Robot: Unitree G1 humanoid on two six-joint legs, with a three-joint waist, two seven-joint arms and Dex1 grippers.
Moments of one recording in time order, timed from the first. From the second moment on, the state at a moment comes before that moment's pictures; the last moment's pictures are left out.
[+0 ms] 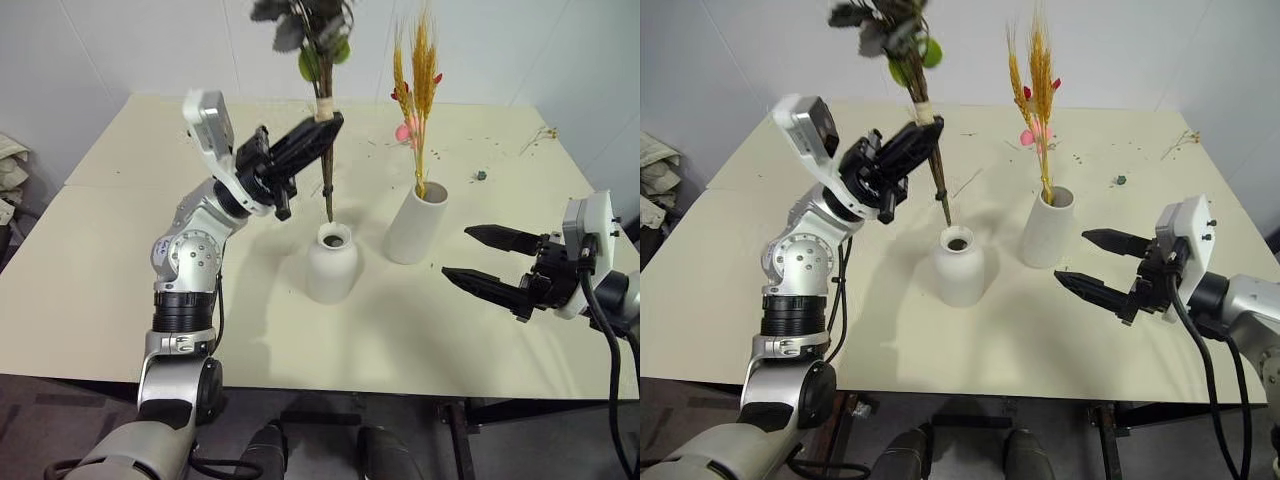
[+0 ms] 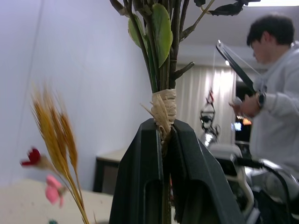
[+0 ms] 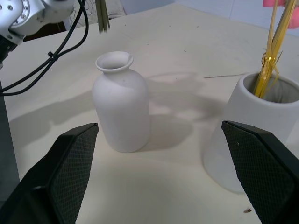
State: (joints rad) left arm -0.88 0.22 0.18 0.18 -0.79 0.42 -0.98; right arm -0.16 -0.88 -0.45 -0.49 0.90 0.74 0.82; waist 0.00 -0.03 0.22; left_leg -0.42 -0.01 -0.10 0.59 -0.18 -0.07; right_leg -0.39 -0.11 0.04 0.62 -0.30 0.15
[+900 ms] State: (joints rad) left arm -0.79 0.21 0.10 0.33 -0.64 0.32 -1.12; right arm -0.09 -0.89 -0.52 -0.55 0.95 0.74 0.78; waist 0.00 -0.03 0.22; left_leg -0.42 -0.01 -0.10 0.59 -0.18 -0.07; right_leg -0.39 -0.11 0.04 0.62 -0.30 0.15
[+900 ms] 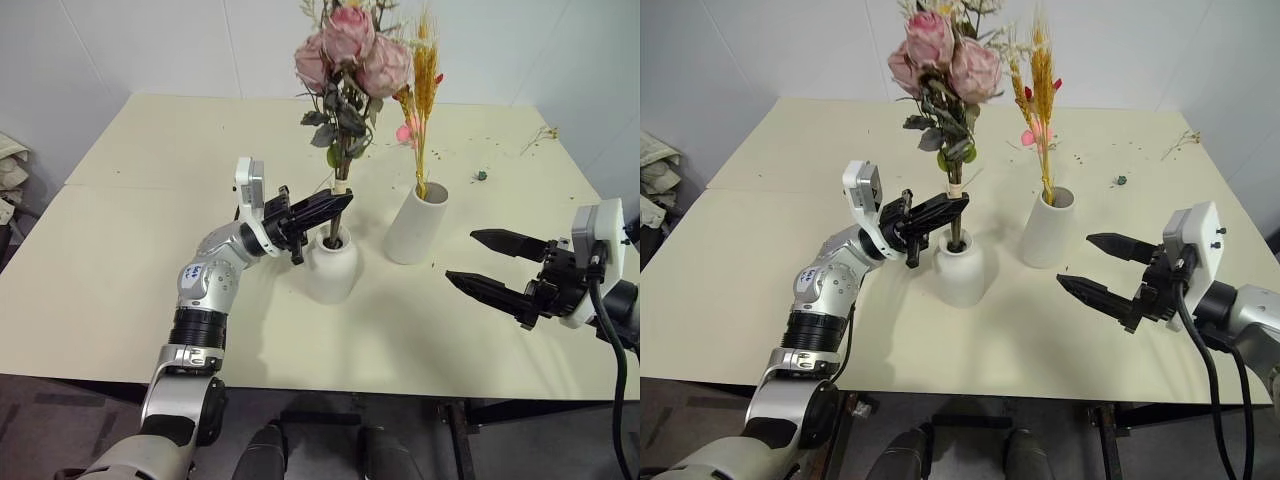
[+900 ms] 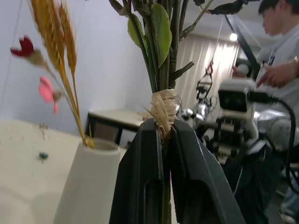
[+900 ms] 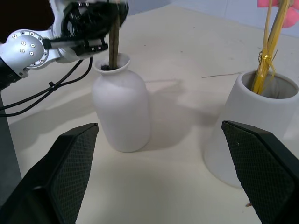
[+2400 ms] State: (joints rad) left arm -0.82 0.69 0.01 0.49 -0.28 0.13 -1.23; right arm -0.09 -1.04 -0.56 -0.42 0.93 0.75 0.88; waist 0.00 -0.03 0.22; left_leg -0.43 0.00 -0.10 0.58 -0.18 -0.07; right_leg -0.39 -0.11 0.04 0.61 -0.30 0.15
